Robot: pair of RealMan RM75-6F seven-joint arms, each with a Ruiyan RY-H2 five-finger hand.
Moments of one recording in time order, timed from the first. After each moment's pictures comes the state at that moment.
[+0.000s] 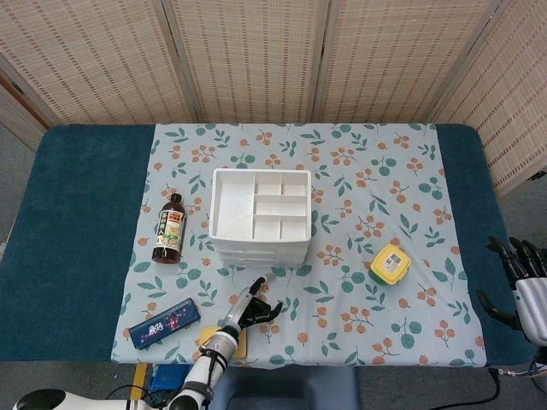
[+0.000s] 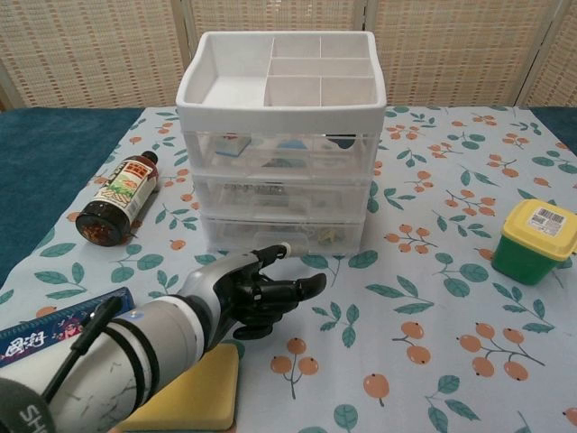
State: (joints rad) left arm -0.59 -2.01 -0.31 -1.69 0.65 1.02 -0.05; right arm 0.04 -1.00 0.05 -1.62 -1.58 1.56 0.17
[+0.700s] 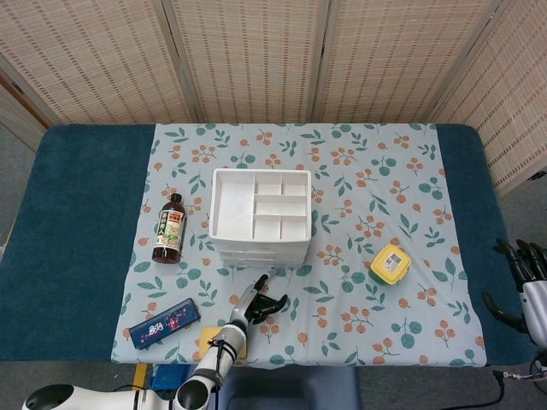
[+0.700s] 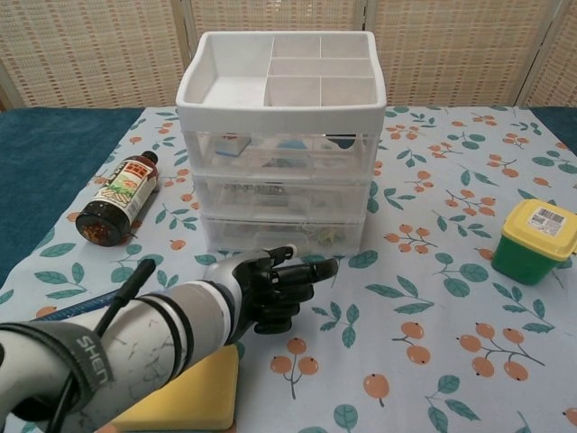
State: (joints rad) left arm -0.63 -2.05 -0.44 -1.68 0.44 1.00 -0.02; right arm 0.02 -1.01 0.05 -1.61 -1.57 1.58 0.19
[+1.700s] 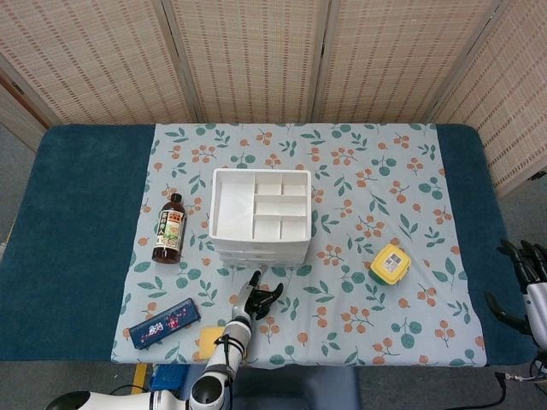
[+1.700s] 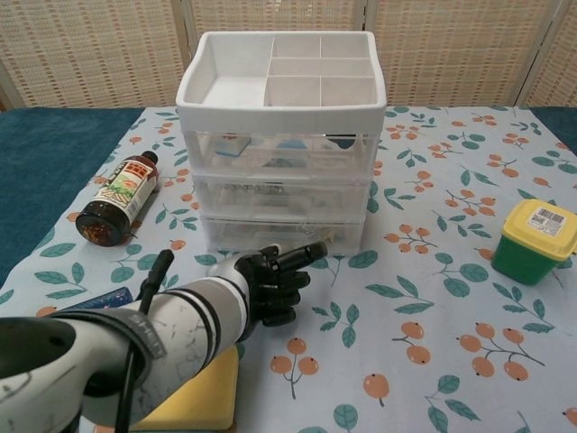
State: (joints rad) left arm -0.62 -2.18 -0.54 -1.62 0.38 1.11 -0.07; right arm 0.01 -1.01 0.05 -1.61 -1.57 1.59 0.19
